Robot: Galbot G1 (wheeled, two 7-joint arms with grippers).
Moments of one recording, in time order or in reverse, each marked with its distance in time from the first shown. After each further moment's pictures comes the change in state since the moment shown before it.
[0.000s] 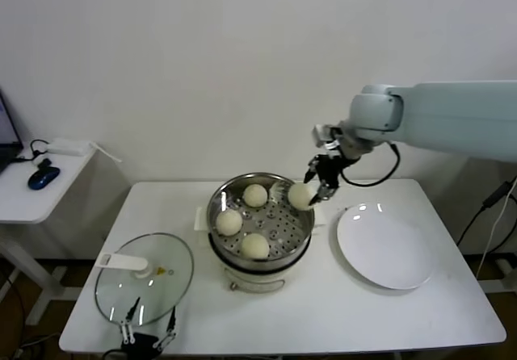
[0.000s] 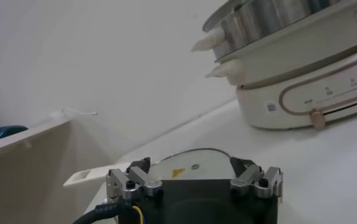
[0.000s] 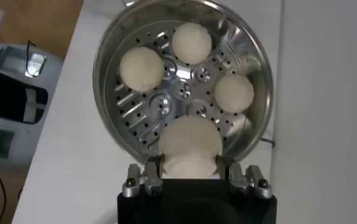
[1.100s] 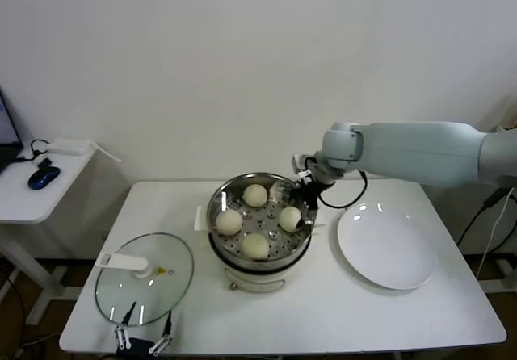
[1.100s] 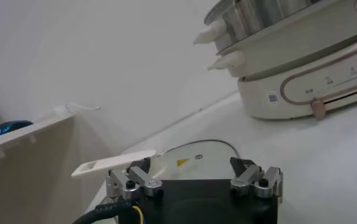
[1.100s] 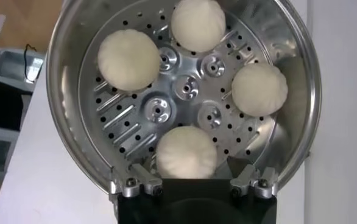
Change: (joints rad) left arm 0.017 0.005 -0.011 0.001 0.003 -0.005 -0.004; right arm -0.247 0.061 0.097 -0.147 -0.055 -0.012 0.034
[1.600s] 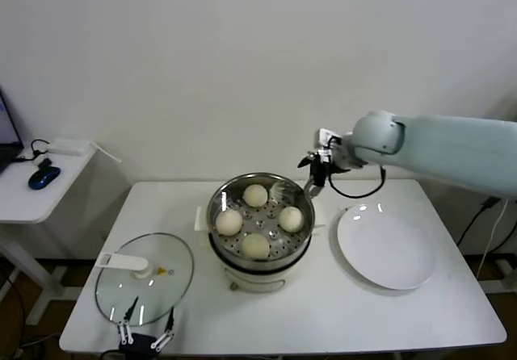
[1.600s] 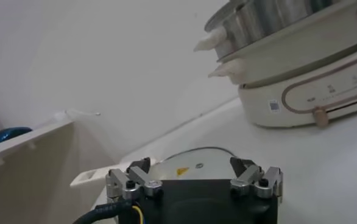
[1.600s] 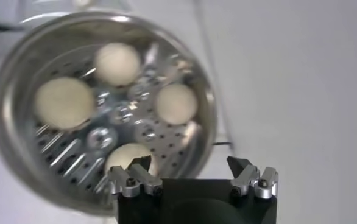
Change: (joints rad) left arm -0.006 0.000 0.014 -0.021 0.005 0.015 -0.001; right arm -0.011 -0.261 0.182 0.198 0.110 -0.131 0.350
